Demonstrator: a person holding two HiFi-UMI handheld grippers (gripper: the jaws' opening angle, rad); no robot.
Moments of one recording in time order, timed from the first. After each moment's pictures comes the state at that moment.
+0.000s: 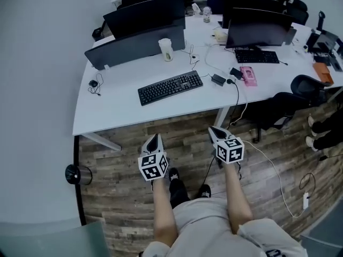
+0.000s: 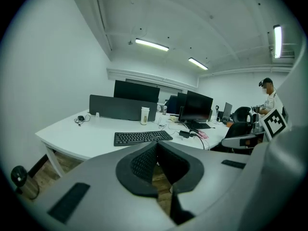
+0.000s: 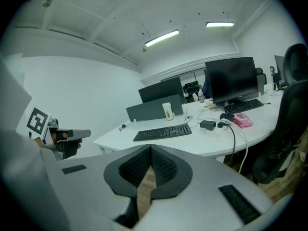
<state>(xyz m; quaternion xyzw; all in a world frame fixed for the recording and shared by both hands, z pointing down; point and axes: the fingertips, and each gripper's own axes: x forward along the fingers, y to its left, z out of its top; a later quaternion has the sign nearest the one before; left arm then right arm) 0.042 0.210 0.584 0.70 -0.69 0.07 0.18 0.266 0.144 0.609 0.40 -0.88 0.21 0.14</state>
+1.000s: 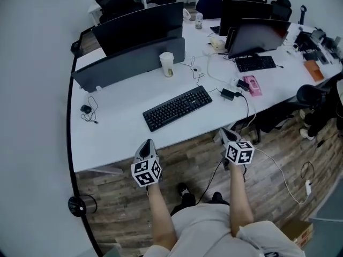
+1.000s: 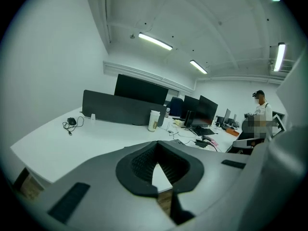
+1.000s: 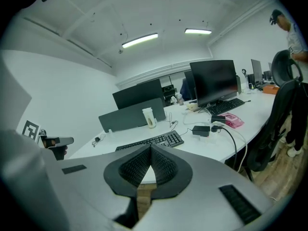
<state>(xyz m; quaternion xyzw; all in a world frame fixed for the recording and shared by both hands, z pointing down) -0.137 0.071 0.589 0.73 -0.65 0.05 0.21 0.190 0.028 0.604 0.53 -0.80 0.24 0.11</state>
